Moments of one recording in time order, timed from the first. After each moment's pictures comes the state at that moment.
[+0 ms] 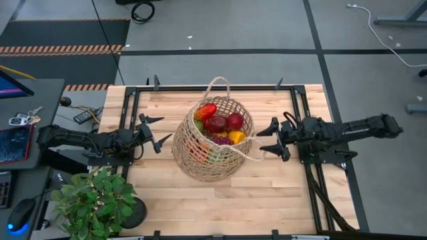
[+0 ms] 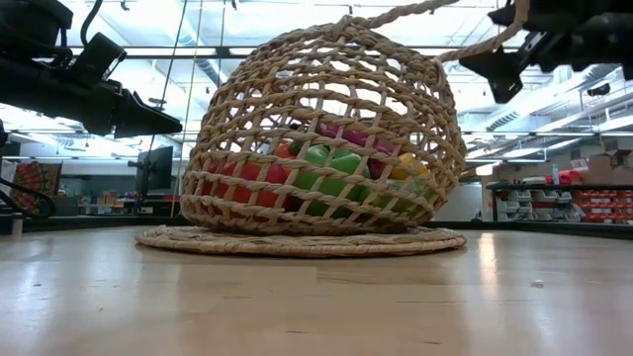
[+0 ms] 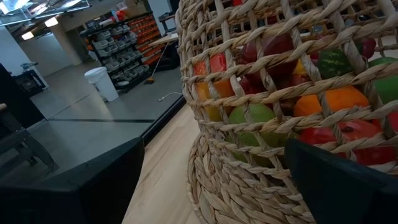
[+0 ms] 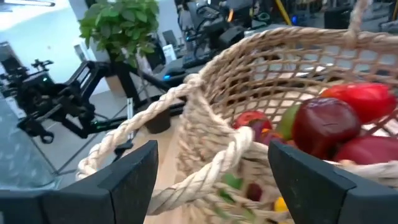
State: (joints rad) left arm -0.06 0.34 0.01 0.21 -0.61 0.22; right arm 0.05 0.53 0.25 0.24 -0.07 0.26
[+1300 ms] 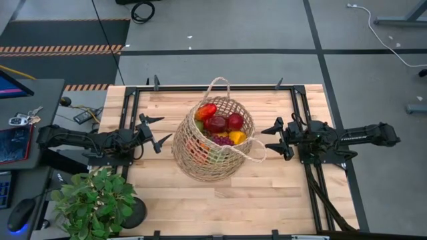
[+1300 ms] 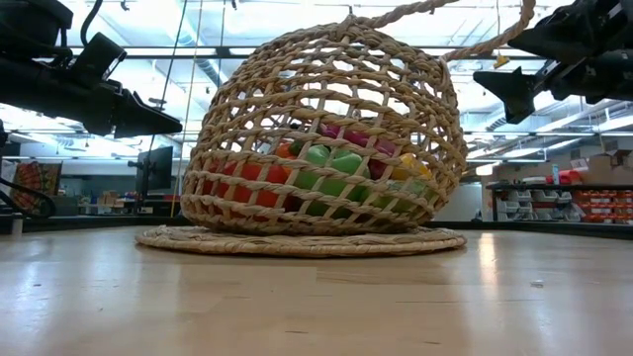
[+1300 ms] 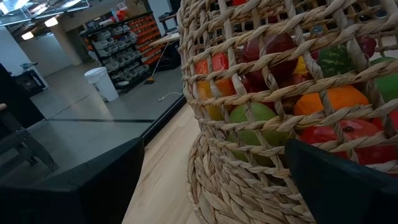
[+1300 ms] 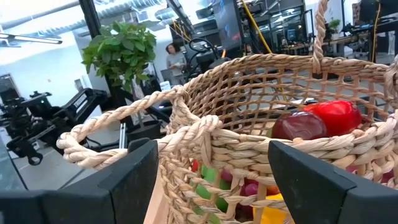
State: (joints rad) left arm -0.06 0.34 0.01 0.21 -0.61 0.22; right arm -0.03 0.33 0.01 0.45 -0.08 0.23
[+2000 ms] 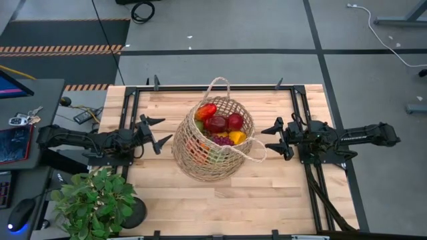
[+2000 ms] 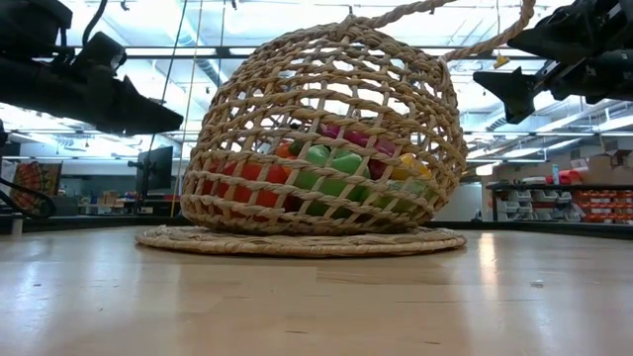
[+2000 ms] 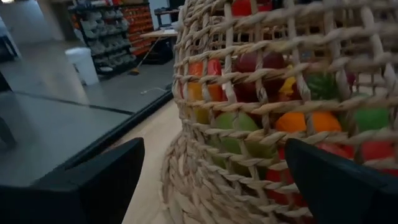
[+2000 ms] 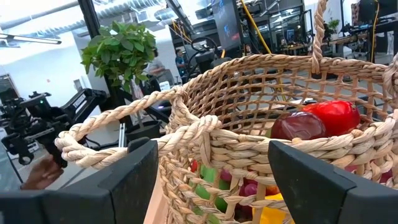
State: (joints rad) left arm -0.06 0.34 0.01 0.22 -0.57 0.04; right arm -0.03 0.33 0.01 0.45 -0.08 0.23
